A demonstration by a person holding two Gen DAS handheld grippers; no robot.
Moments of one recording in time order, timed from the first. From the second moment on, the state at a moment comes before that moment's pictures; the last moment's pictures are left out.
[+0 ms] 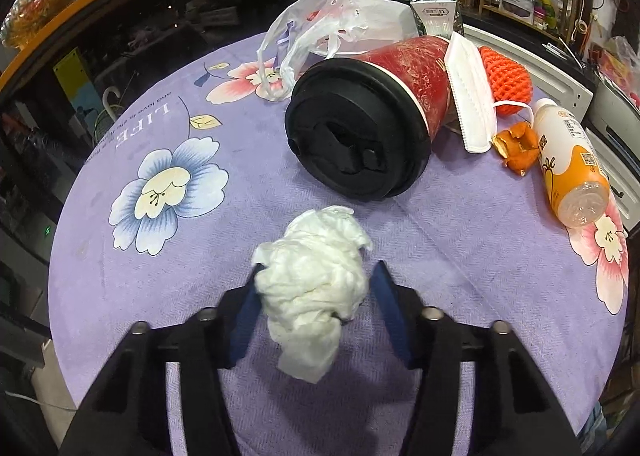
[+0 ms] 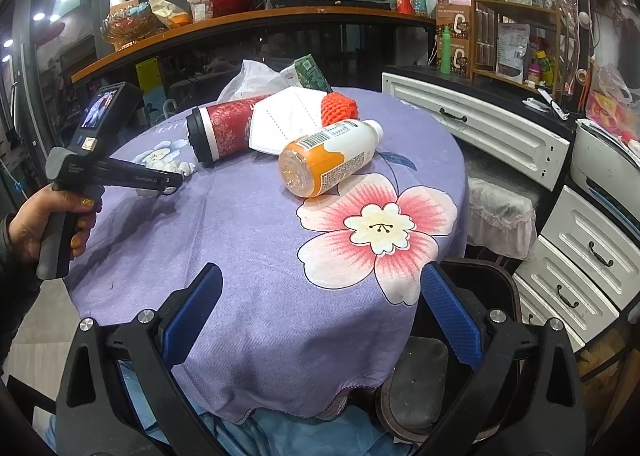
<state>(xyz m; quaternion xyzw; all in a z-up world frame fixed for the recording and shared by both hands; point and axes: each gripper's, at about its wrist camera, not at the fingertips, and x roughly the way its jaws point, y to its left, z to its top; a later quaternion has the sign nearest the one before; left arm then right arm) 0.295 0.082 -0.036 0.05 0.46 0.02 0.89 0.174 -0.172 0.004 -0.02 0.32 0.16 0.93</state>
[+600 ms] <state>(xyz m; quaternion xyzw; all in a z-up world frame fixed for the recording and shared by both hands) 0.258 0.078 -0.009 0.00 0.40 -0.02 0.92 0.308 -0.155 0.033 0.11 0.40 0.17 0.90</state>
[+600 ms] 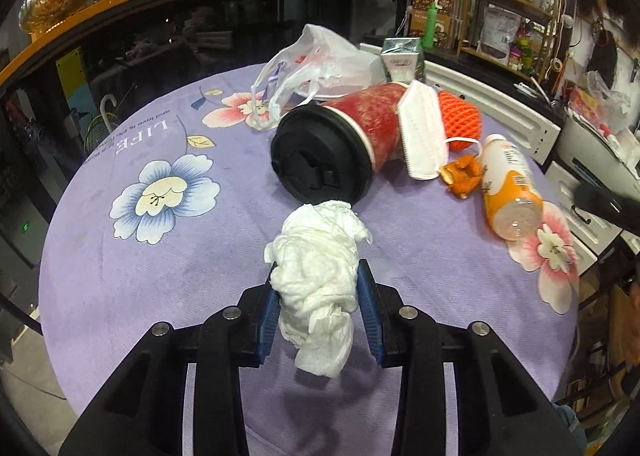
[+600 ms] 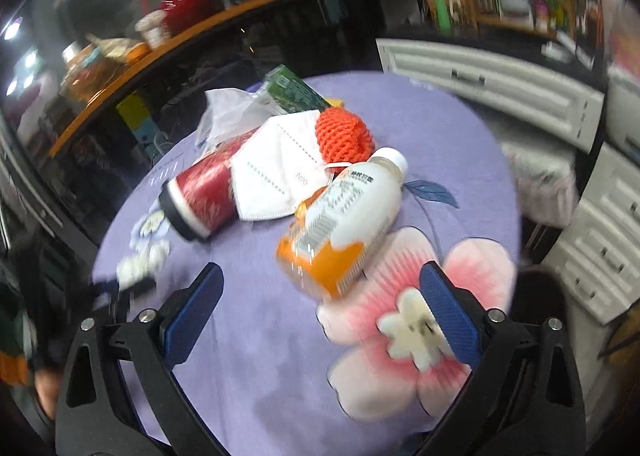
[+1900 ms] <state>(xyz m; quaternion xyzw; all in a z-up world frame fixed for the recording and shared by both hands) 0.218 0.032 0.006 0.00 0.35 -0.07 0.93 0.341 -0.182 0.006 0.26 0.45 0.20 0.83</state>
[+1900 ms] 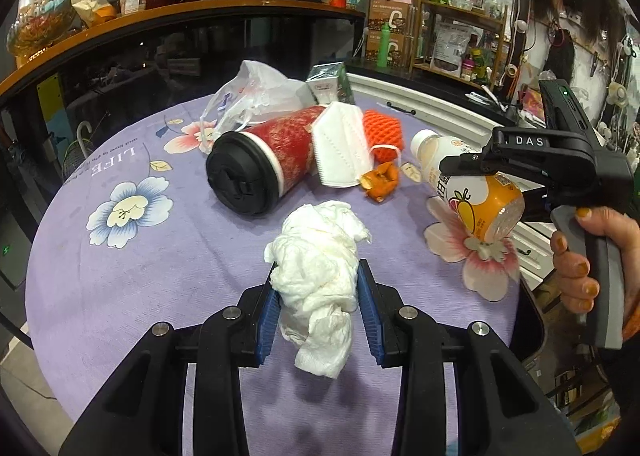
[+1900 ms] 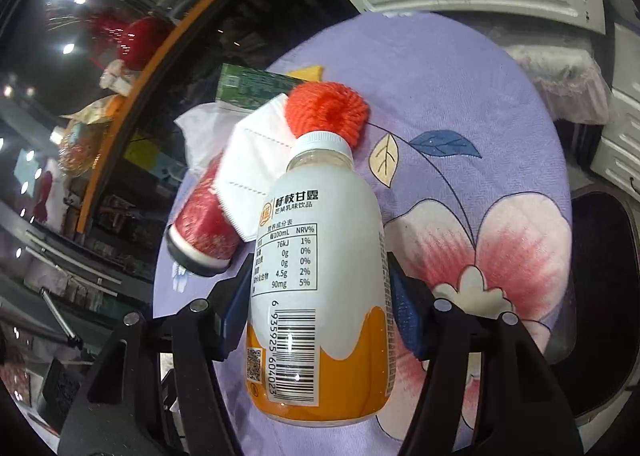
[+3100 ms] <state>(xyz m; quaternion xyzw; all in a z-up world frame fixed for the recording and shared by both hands) 0.201 -0.204 -0.029 0.05 0.37 -0.27 0.89 0.258 -0.361 -0.160 0.14 0.52 0.03 0.84</state>
